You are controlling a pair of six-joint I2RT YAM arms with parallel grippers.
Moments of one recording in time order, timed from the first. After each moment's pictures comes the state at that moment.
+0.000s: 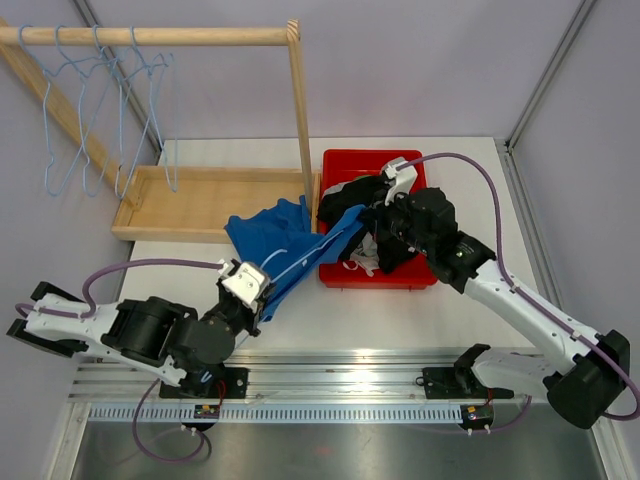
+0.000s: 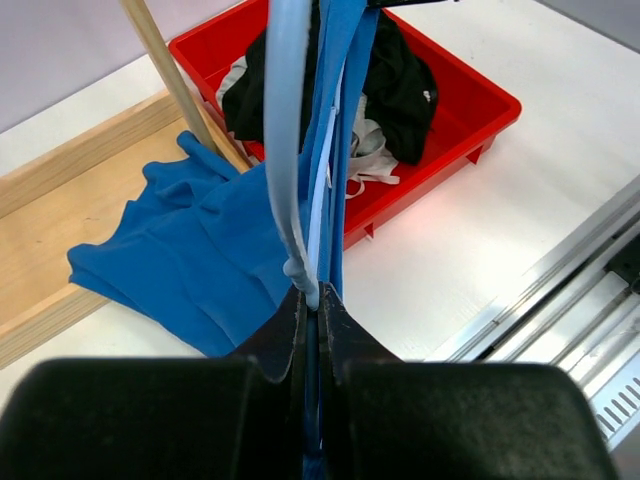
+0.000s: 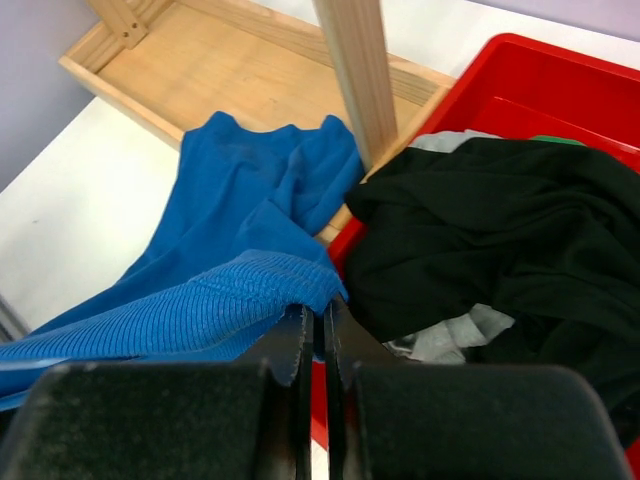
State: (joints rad) left arm -1.80 0.75 1.07 -0.88 -1.10 -0.42; right arm 0.66 1.13 0.99 -0.11 -0.04 0.20
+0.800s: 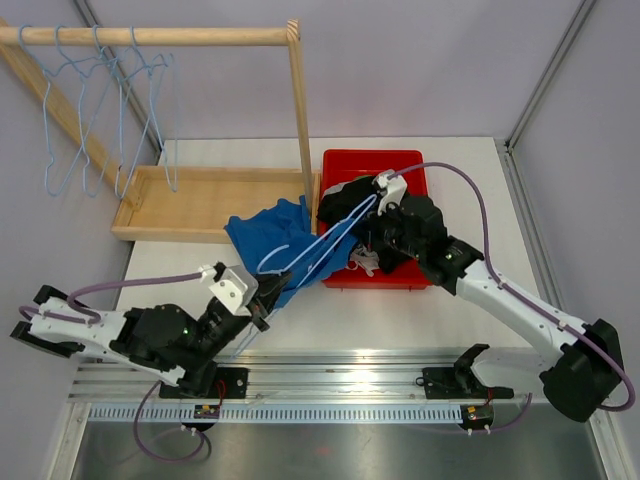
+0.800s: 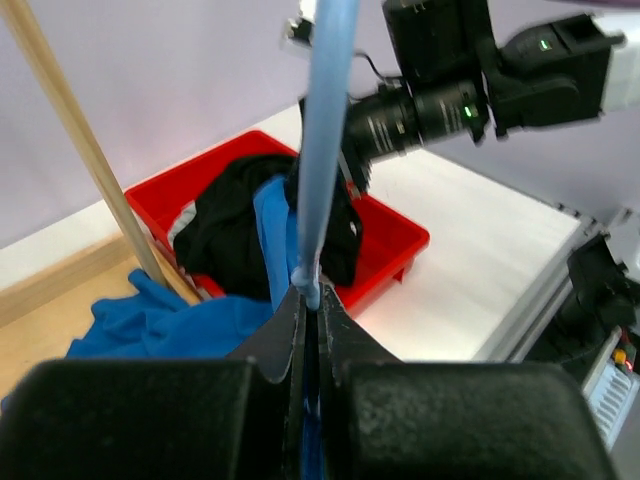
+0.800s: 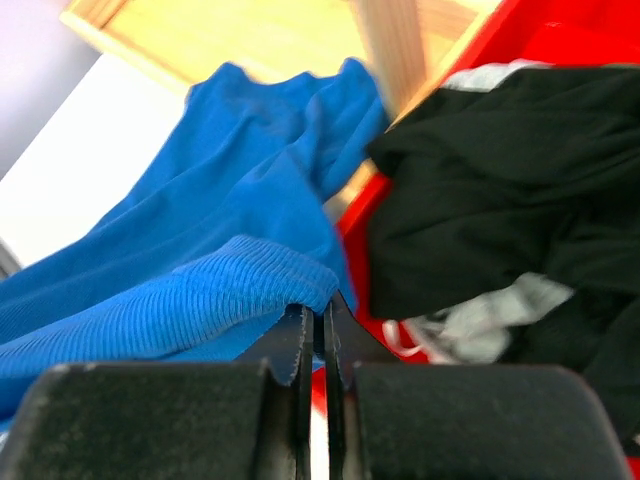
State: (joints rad) left arm -1.80 0.63 0.91 -0.18 -1.00 0.10; right arm 0.63 1.20 0.93 -0.07 -0.13 0.27
